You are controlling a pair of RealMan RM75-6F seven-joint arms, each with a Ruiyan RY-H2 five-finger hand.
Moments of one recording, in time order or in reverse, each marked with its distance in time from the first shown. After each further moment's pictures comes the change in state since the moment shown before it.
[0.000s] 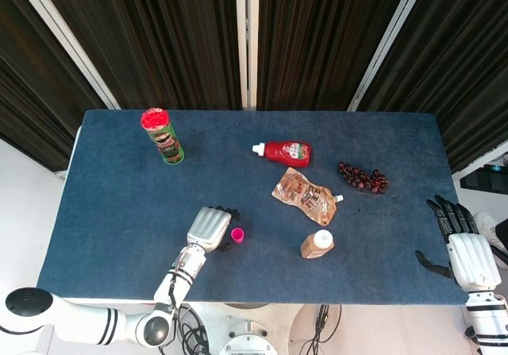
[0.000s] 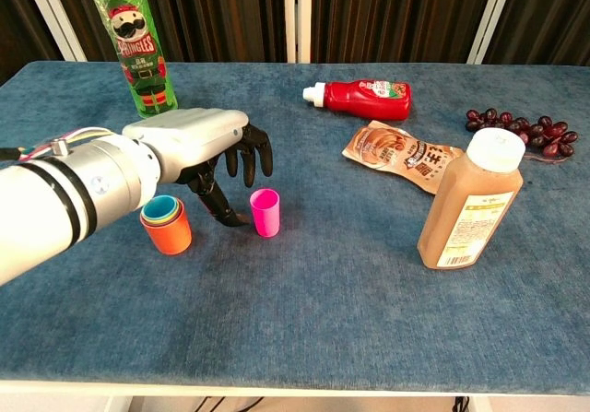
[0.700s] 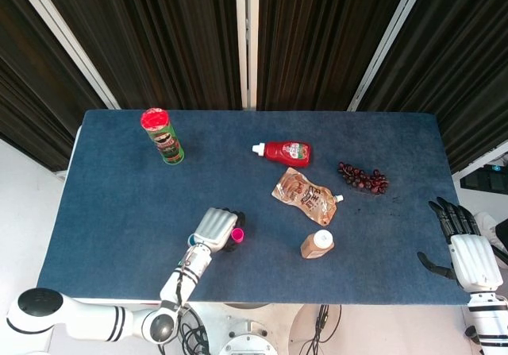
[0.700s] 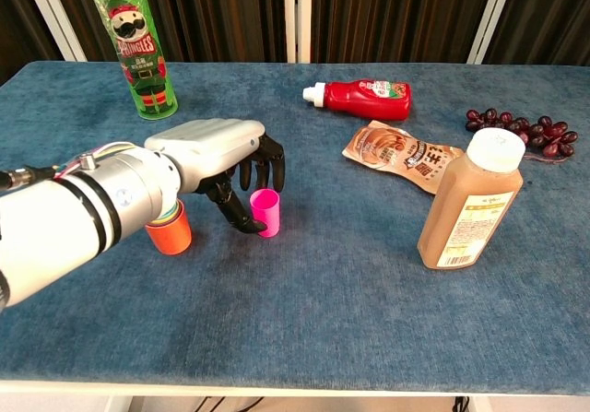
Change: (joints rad) left arm -0.011 -0.052 0.005 0.102 0.060 -0.054 -0.086; right arm -0.001 -0.003 -0.003 0.022 0.013 -0.014 0.021
